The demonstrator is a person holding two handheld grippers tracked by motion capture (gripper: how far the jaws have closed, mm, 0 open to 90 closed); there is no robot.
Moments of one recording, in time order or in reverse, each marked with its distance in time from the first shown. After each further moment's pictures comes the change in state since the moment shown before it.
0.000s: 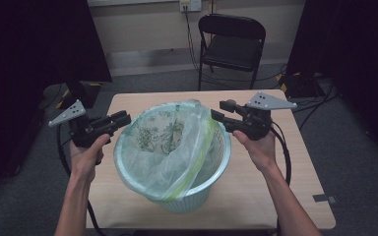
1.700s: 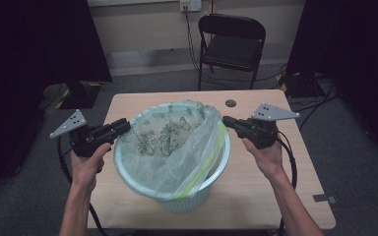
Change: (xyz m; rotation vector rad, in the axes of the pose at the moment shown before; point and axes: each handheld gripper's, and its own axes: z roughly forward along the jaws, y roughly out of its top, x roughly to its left) left arm -0.018 -0.021 -0.017 -0.037 0.044 0.012; right arm -0.009 -0.031 -0.018 0.088 -0.034 -0.055
